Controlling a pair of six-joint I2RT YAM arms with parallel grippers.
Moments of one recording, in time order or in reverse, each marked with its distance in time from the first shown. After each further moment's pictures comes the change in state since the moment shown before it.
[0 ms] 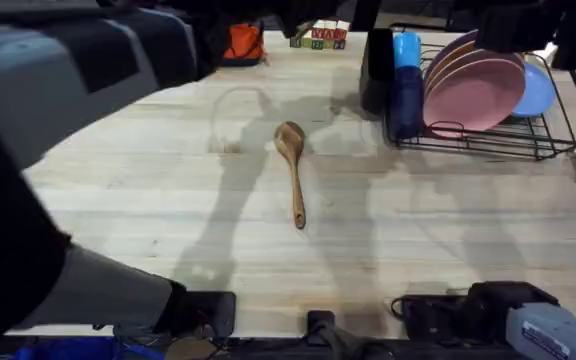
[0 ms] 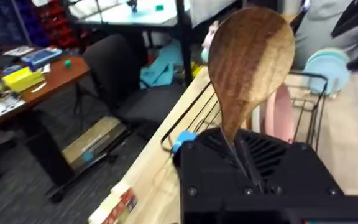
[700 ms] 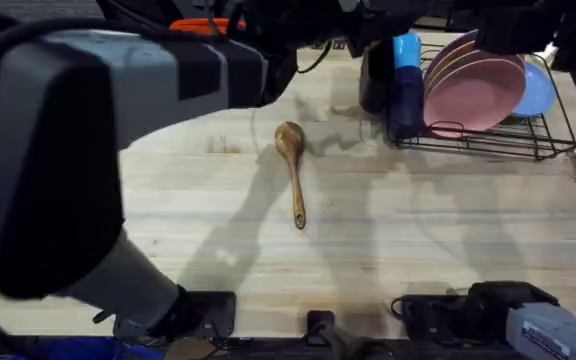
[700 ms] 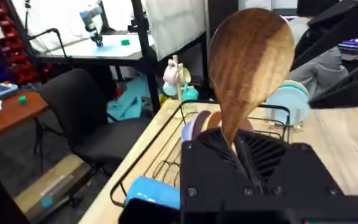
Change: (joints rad) left arm -0.223 0.135 0.000 0.328 -0.076 -0.174; right arm 0.000 -0.002 0.000 -0.008 0.000 0.000
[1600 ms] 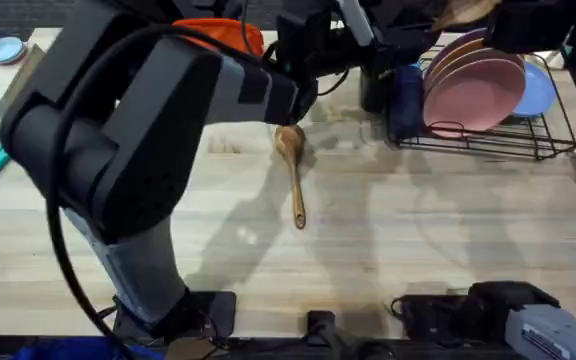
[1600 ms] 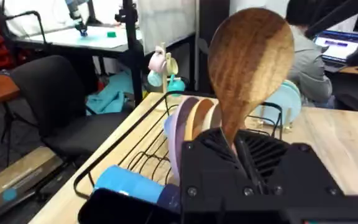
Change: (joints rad) left arm -0.065 0.189 0.000 0.218 -0.040 -0.115; right arm 0.000 -0.039 0.001 -0.001 0.000 0.000
